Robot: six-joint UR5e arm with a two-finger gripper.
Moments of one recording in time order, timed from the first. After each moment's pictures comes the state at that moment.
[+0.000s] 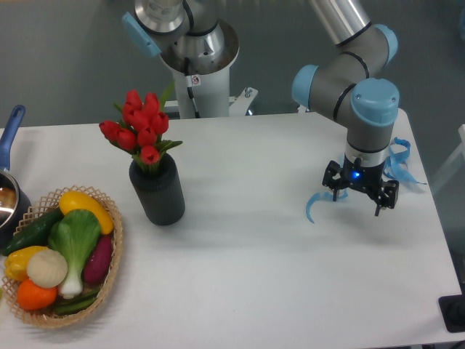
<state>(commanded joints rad) 2.80 -2.00 -1.75 -0.73 1.50 1.30</state>
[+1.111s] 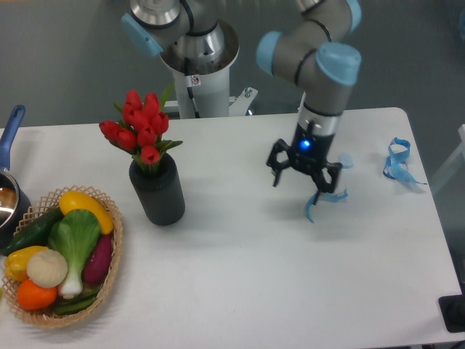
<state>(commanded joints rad) 2.80 -1.59 -2.14 -0.71 1.01 1.36</state>
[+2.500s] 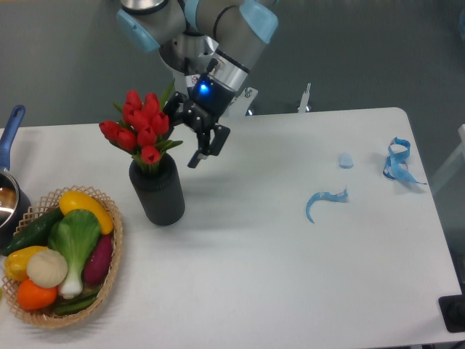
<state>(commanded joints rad) 2.66 -1.43 -2.36 -0.72 0.57 1.44</state>
